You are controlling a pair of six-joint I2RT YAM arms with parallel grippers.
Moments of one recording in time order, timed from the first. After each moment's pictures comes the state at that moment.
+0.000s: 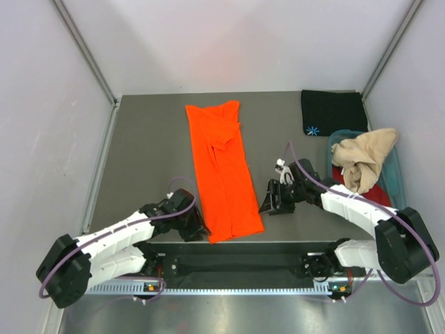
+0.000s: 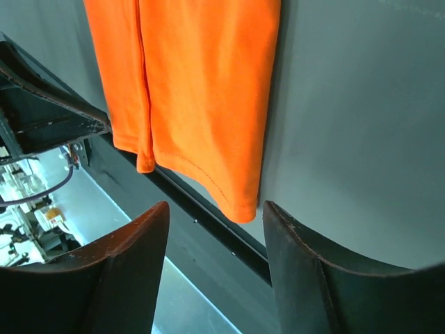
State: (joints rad) left arm -0.74 0.98 0.40 -0.49 0.19 -1.17; right arm 0.50 1.23 0.59 -0.35 -0.56 0.55
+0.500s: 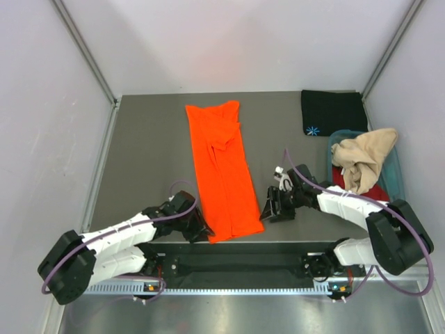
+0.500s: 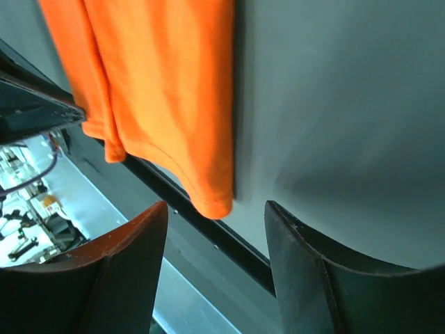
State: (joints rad) left arm -0.75 1.02 0.33 -0.34 0.23 -1.27; right arm 0.50 1.30 0.54 -0.32 -0.58 0.54
